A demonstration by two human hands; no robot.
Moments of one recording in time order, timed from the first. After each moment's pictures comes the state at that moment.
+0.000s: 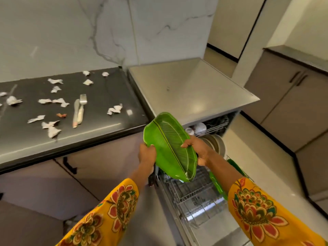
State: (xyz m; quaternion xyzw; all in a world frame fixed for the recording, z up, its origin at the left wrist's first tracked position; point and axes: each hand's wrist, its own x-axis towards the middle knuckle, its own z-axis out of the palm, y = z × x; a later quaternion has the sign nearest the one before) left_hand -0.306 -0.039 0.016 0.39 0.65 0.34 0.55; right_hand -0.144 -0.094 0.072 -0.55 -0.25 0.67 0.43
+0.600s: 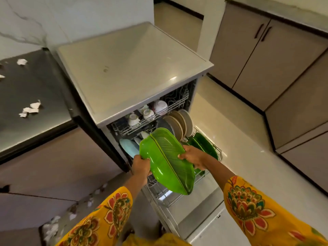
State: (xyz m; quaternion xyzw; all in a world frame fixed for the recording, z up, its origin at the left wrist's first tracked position) left_hand -0.145 -0.110 -0.084 0.39 0.68 0.18 0.60; right_hand 0.037 -0.182 -0.013 -0.68 -0.25 0.63 0.27
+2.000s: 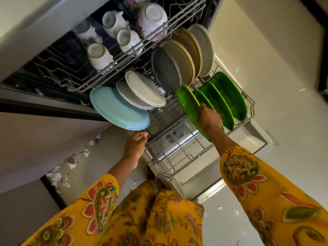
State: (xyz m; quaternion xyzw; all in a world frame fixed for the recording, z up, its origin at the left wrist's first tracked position) left_hand -0.116 -0.060 -0.257 0.41 0.70 0.02 0.58; right_hand 0.117 -0.106 -0.275 -0.86 -0.38 0.33 -0.03
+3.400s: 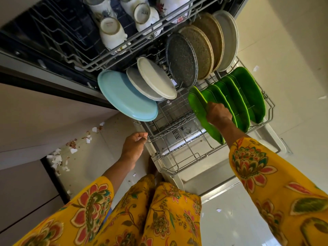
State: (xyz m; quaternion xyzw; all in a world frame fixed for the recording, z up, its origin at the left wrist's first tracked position) left_hand -0.149 -0.072 -0.267 0.41 0.71 0.02 0.57; right_hand 0.119 -0.085 -0.311 -0.83 -0.40 0.36 -0.12
